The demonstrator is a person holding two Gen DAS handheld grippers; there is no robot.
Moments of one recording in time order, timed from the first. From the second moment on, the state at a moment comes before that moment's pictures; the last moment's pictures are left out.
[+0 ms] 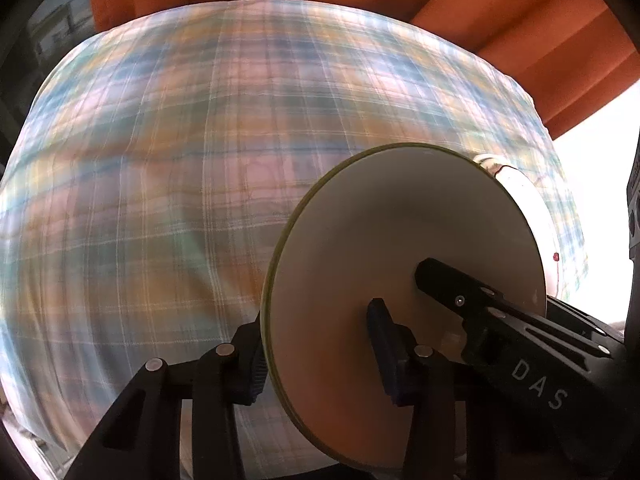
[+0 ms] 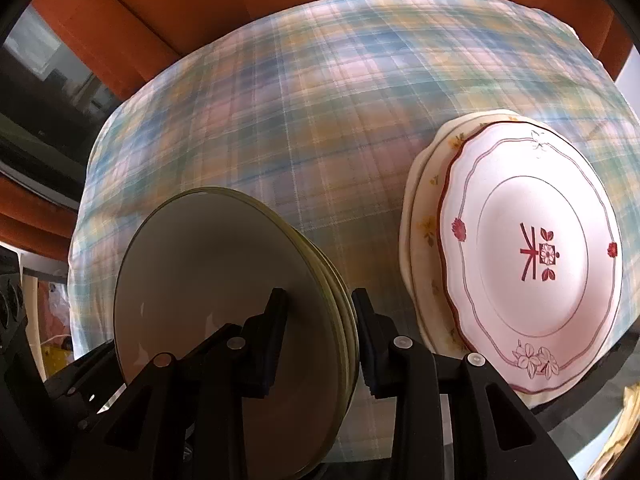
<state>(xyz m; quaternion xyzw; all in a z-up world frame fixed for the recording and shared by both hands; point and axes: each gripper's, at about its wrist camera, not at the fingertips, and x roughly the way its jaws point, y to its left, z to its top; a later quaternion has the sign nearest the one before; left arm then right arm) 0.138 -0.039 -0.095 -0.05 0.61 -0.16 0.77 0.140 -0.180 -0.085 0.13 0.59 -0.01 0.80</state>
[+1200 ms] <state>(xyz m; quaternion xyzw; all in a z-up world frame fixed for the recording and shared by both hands) 0.133 -0.054 -0.044 -0.03 0.59 -0.12 0.80 0.131 -0.188 -0.041 0.16 0.55 0.02 0.82</state>
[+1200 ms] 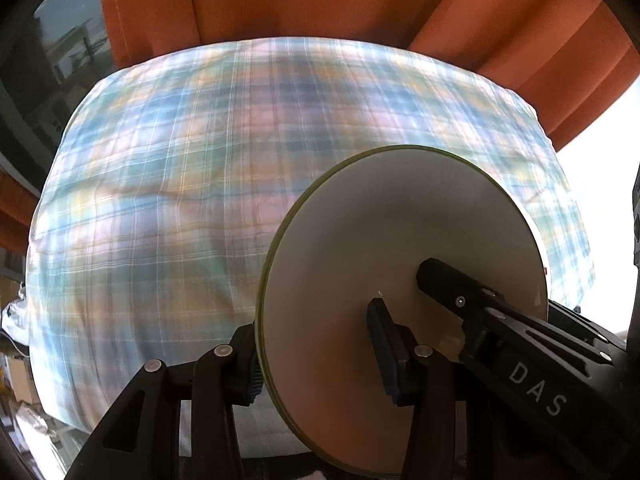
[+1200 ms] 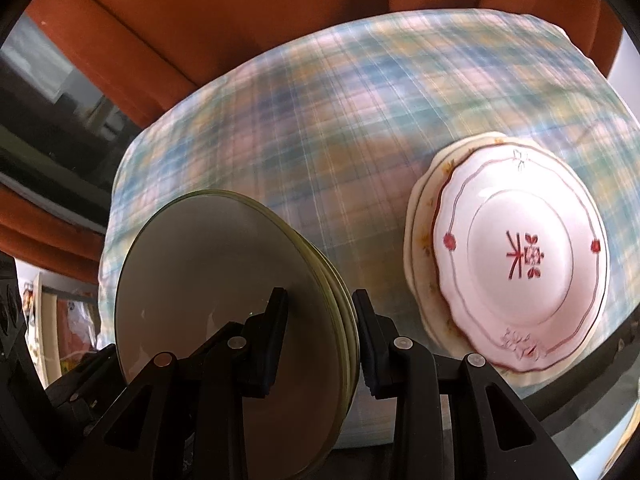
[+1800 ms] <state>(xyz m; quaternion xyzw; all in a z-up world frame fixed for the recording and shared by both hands) 0.125 -0.121 -0.026 -0.06 0.57 -0.08 0.82 0.133 -0.259 -0.015 0.13 0.54 0.07 0.83</state>
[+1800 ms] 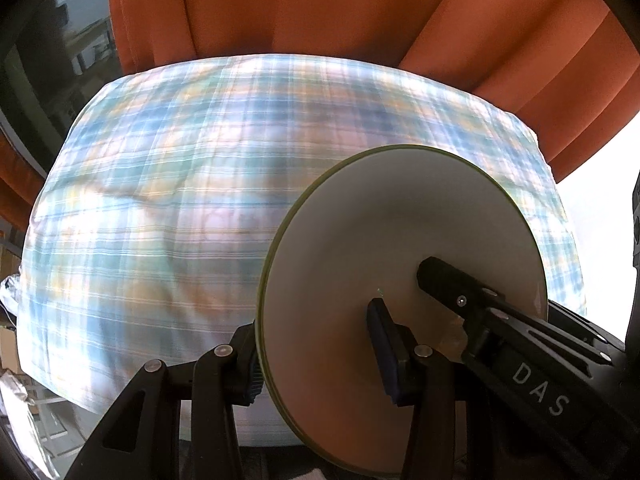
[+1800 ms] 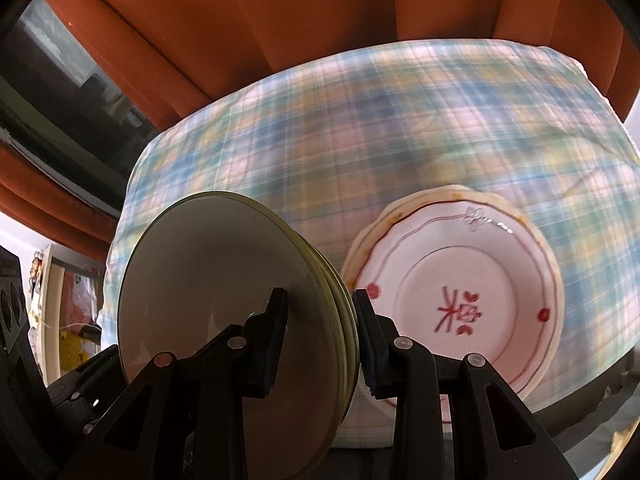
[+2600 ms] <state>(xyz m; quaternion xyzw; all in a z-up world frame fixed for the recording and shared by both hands) 0.111 -0.224 -0.049 -0.09 0.57 -0.08 0.82 0.118 -0.366 -0.027 0.11 0.54 0.07 0.83</state>
